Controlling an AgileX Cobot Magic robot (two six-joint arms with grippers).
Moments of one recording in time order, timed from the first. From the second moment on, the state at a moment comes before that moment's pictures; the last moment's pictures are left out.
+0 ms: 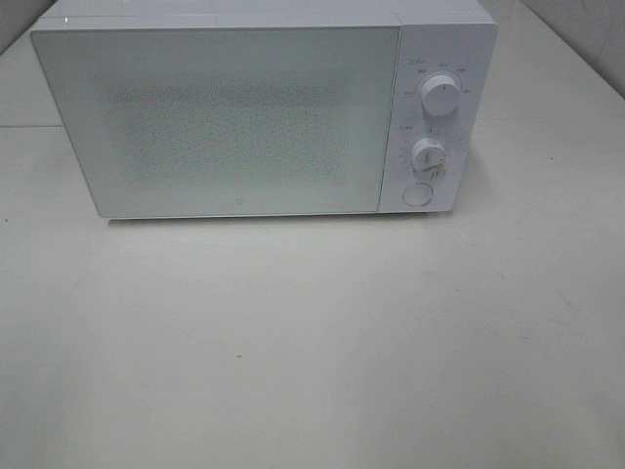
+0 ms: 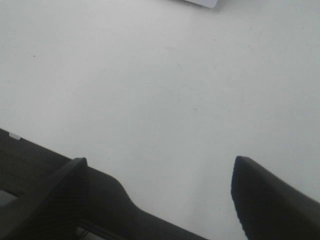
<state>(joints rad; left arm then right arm) 0.00 0.00 -0.50 -0.05 1.05 0.03 0.49 0.56 -0.71 -0.07 1.04 0.11</state>
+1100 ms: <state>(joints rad) 0.00 0.00 -0.50 -0.05 1.05 0.03 0.06 0.00 -0.51 -0.07 1.03 0.04</state>
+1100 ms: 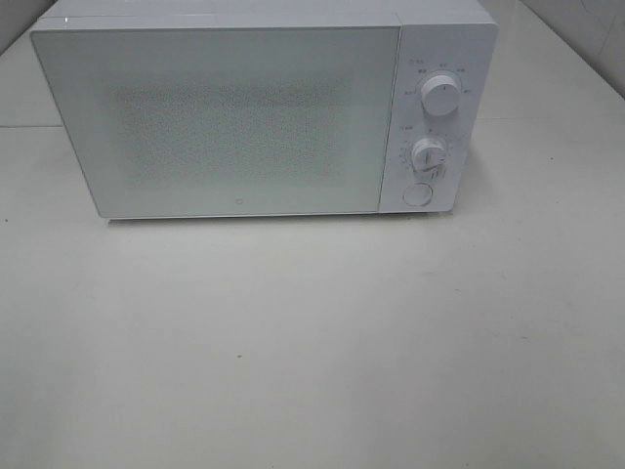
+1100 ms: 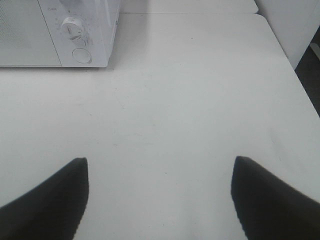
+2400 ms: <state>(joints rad) 0.00 0.00 -0.50 -0.05 1.05 0.03 0.06 0.38 -0.56 -0.07 0.58 0.04</state>
